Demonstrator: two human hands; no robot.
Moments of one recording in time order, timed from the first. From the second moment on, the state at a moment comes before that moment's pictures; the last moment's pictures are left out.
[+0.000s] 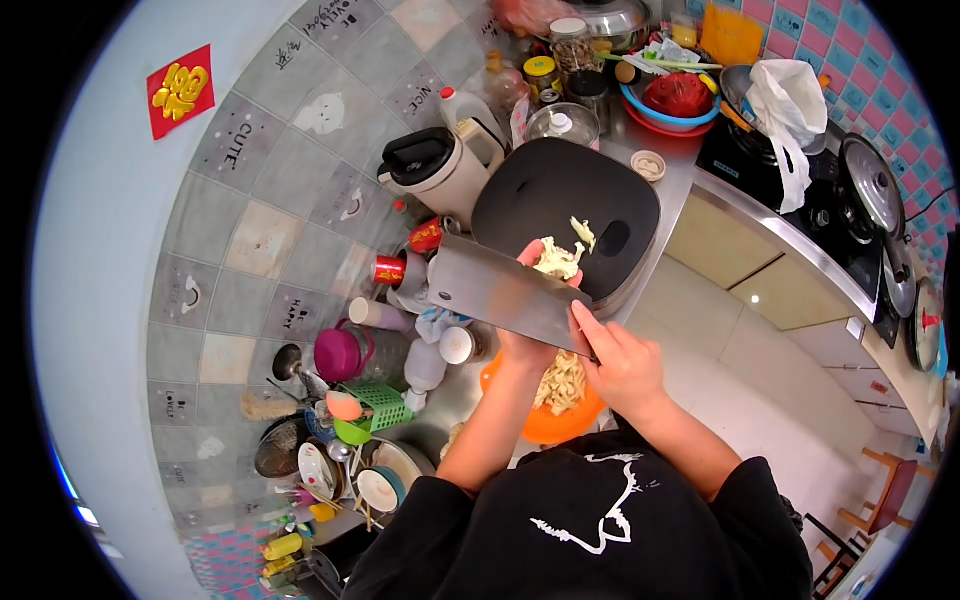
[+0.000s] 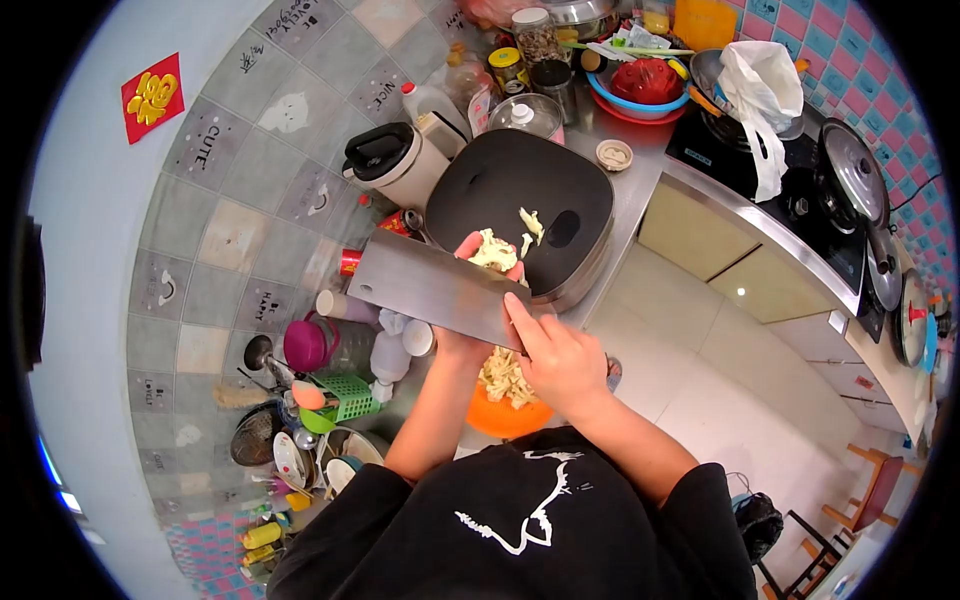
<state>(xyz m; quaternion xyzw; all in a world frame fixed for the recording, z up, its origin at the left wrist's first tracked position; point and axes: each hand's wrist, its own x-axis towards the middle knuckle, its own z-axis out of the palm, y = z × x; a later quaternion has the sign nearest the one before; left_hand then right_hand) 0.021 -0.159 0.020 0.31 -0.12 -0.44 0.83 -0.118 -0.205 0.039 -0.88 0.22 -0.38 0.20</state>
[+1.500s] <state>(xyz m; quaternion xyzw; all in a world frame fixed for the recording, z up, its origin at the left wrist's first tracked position) 0.018 -0.164 0.008 0.42 -0.04 -0.35 0.84 -0.113 -0.237 0.028 -0.90 0.22 -0.30 0.21</state>
